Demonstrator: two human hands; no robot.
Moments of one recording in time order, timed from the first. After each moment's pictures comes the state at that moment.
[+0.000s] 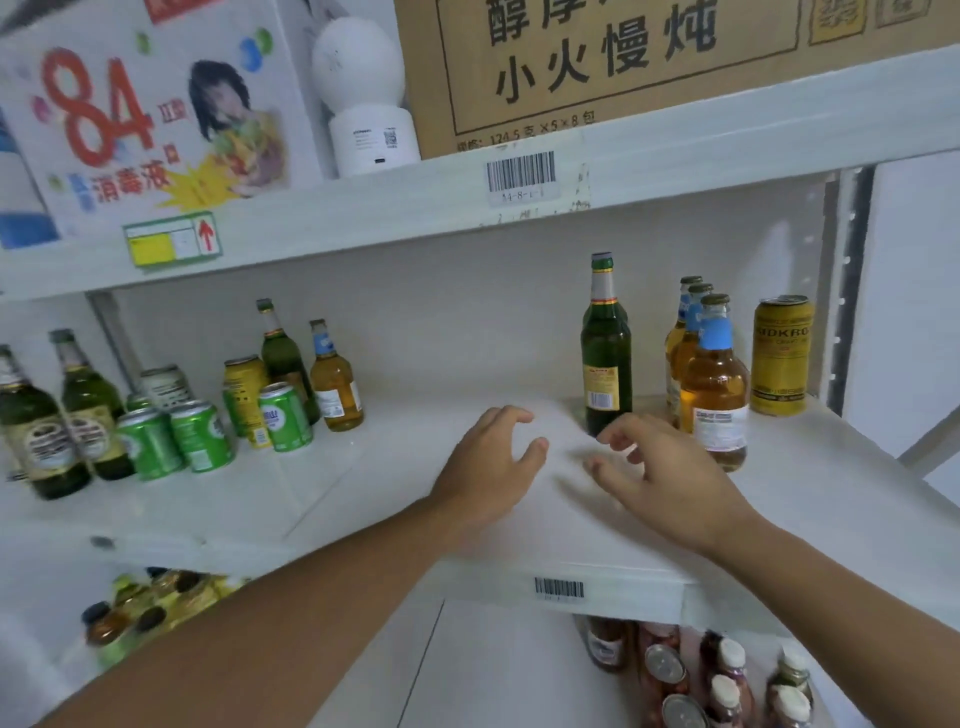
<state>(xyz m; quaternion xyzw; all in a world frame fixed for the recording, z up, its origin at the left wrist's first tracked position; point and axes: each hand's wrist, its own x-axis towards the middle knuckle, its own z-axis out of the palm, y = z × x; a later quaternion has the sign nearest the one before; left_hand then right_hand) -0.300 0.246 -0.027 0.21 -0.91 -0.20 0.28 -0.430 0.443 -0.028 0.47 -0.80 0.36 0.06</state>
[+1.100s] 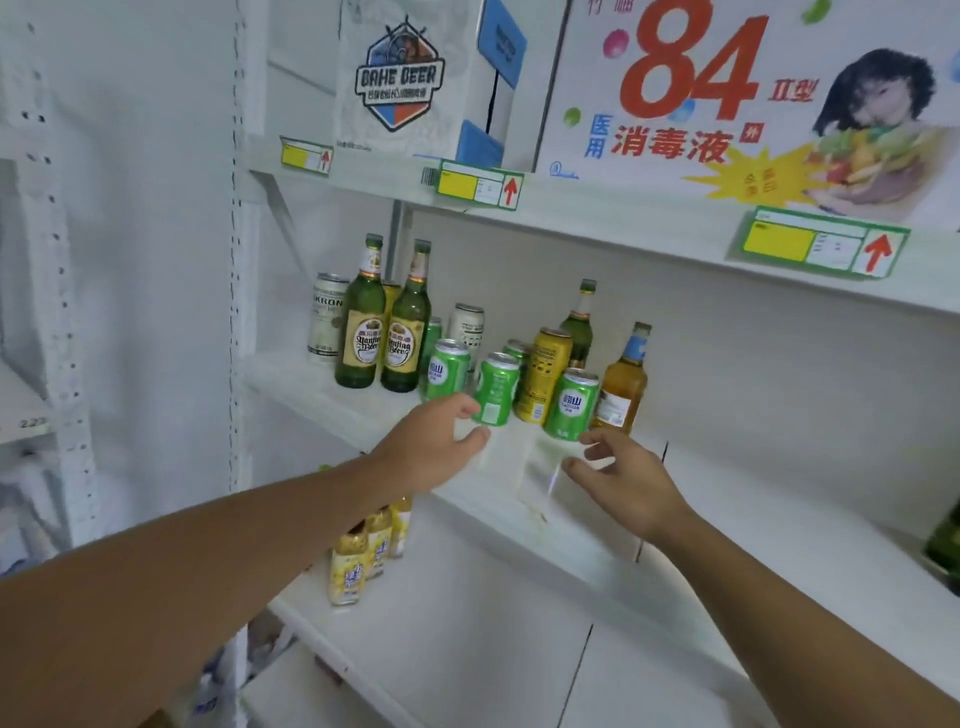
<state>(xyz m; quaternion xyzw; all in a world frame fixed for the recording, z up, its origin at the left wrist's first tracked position) 0.067 -0.071 -0.035 0.34 -0.84 -0.25 0.33 -0.171 0.081 -0.012 0.54 -0.77 0.34 -0.05</state>
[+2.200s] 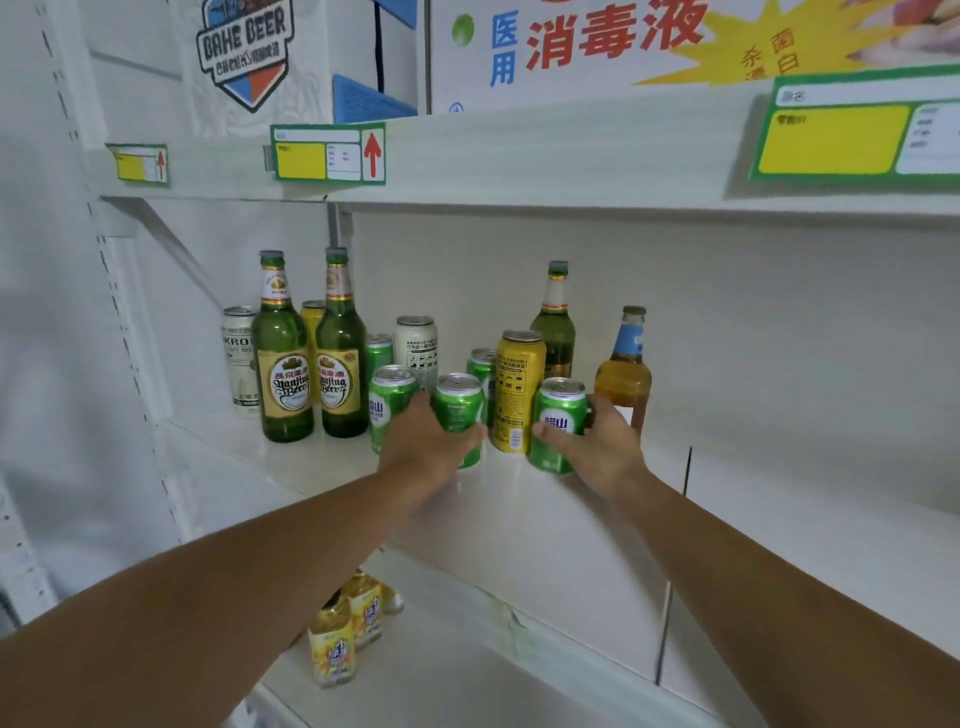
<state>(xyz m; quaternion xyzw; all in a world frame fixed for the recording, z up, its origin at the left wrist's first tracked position) -0.059 -0.167 -0.039 0.47 -0.73 -0.29 0.39 -0.268 -0.066 -0.035 0.46 -0.72 0.51 -0.13</state>
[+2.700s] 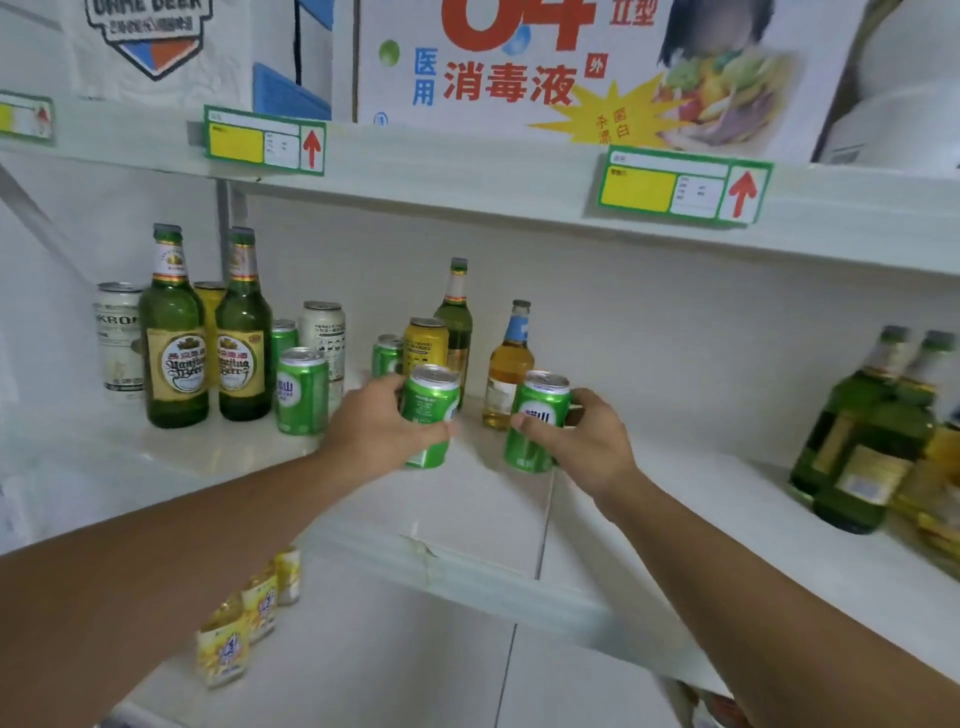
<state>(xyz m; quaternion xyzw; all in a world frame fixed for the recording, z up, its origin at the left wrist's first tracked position) -0.058 -0.084 -0.014 0.33 -0.82 -0.31 0.36 -0.261 0.085 -0.005 0.37 -0.74 0.55 -0.08</state>
